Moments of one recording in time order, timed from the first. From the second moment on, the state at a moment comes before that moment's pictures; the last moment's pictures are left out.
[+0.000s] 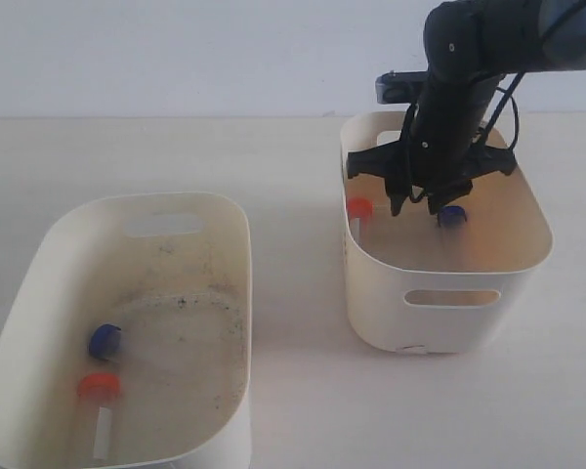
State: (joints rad) left arm 0.02 0.00 0.00 -0.02 0.28 0.02; right arm 0.29 2.01 -1.48 -0.10 0.85 0.41
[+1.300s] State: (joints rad) left arm 0.02 0.00 0.00 -0.02 0.28 0.02; right arm 0.30 2.05 -1.48 -0.24 0.95 0.51
